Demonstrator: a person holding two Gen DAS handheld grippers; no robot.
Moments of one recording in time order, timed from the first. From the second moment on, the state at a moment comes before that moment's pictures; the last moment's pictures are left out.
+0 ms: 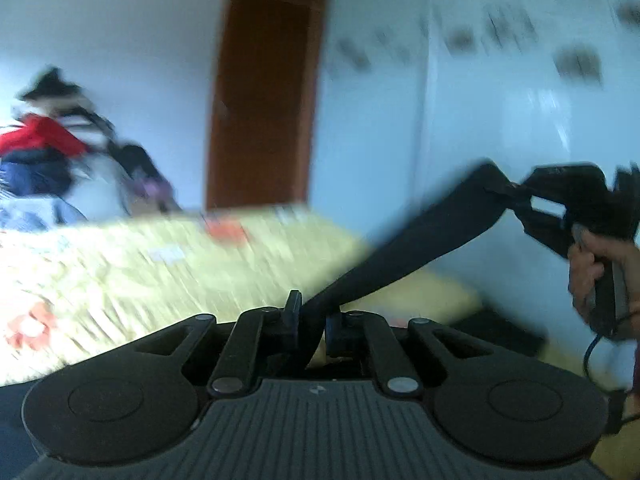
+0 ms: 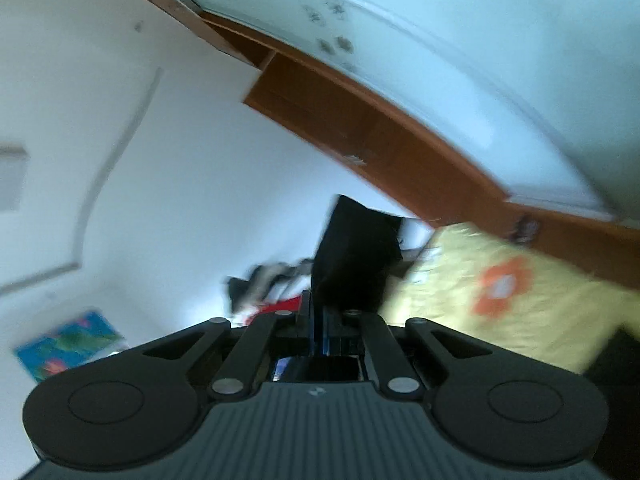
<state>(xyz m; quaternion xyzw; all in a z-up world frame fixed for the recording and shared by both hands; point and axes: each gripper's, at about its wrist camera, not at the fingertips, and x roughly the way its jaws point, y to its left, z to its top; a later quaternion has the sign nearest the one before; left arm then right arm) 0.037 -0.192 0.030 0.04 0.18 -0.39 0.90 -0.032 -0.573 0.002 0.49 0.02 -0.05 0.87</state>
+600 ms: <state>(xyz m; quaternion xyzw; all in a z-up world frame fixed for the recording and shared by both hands) 0.016 -0.198 -0.033 0.09 0.32 -0.45 0.83 -0.100 -0.575 -0.072 0.47 0.16 -0.20 0.85</state>
